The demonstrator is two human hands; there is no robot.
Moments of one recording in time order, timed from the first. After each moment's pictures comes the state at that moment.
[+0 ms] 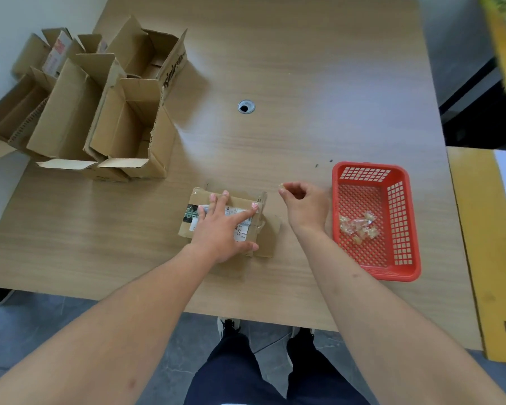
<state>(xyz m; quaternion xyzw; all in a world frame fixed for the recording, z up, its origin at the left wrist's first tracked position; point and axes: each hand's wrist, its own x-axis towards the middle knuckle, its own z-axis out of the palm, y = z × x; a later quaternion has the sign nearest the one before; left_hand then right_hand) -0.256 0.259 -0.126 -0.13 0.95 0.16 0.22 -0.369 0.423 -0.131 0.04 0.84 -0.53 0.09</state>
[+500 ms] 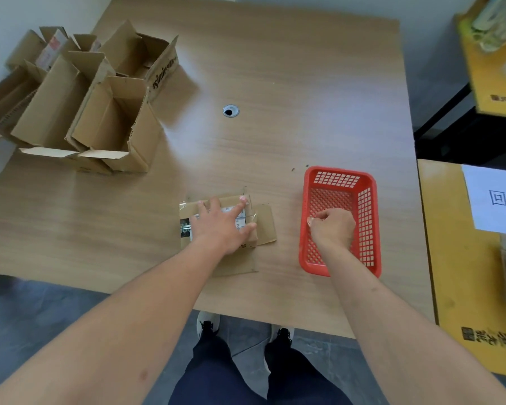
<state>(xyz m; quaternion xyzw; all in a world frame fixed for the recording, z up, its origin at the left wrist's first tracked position) -0.283 0.338 -0.111 -0.25 0.93 0.08 0.25 -0.386 0.549 -0.129 0.12 0.95 -0.27 0.11</state>
